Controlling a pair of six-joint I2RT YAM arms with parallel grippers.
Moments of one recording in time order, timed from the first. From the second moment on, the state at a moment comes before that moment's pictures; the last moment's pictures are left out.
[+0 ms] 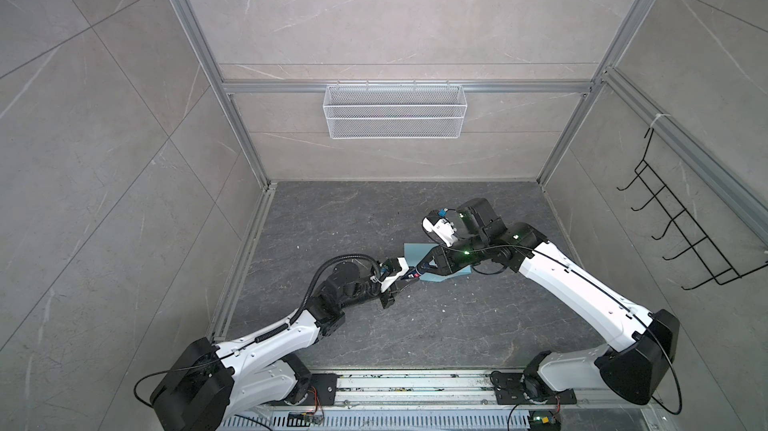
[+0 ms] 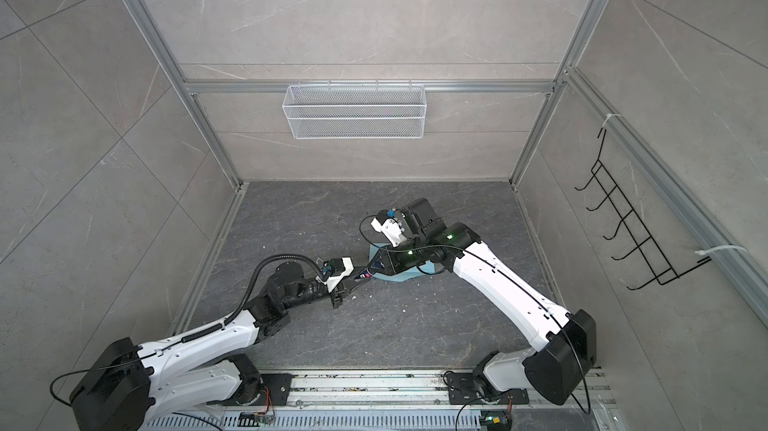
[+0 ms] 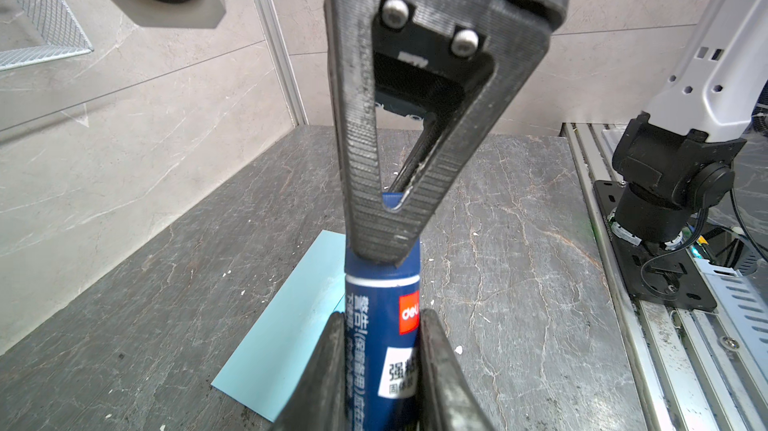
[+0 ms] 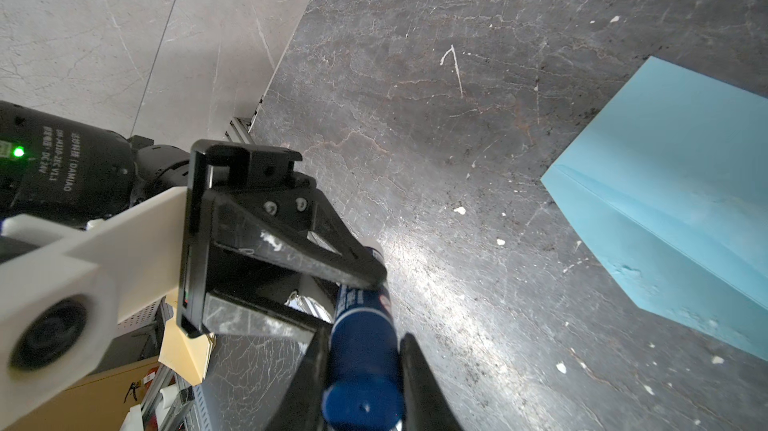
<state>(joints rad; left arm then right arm) -0.78 1.10 0.47 0.48 0.43 0.21 0.62 1.38 1.33 -0.85 -0.58 0.25</state>
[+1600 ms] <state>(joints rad) -0.75 1.12 0.55 0.27 0.50 0.21 0.60 1.40 1.27 -0.75 -0.62 0.30</state>
